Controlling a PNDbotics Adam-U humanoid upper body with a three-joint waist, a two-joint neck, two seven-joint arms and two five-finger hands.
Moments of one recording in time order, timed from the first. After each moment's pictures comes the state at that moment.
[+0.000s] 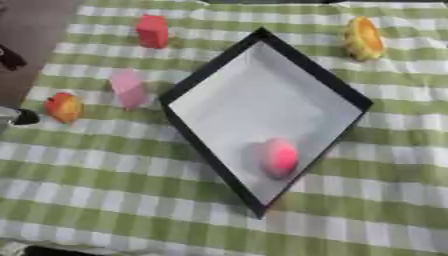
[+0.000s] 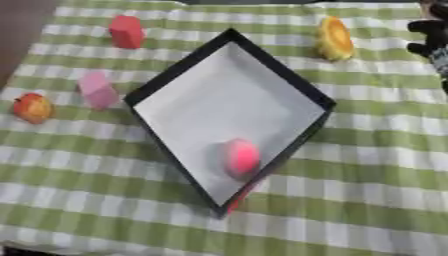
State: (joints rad) left arm -0.55 1.15 -0.35 -1.66 -0.33 0.33 -0.58; right arm -0.17 -0.54 -0.18 -1.81 -0.23 -0.15 0.12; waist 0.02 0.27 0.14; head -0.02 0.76
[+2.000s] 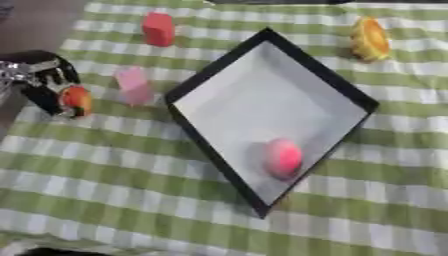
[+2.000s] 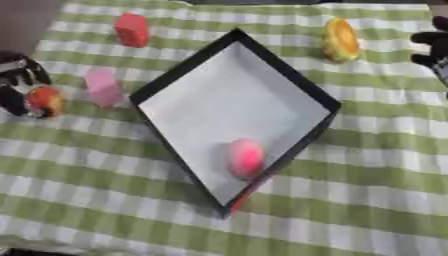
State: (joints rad) left arm -0.84 0.76 -0.48 -1.09 -0.60 0.13 -0.56; right arm -0.17 -0.52 -0.18 -1.80 -0.22 -0.14 0.13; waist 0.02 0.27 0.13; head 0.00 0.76
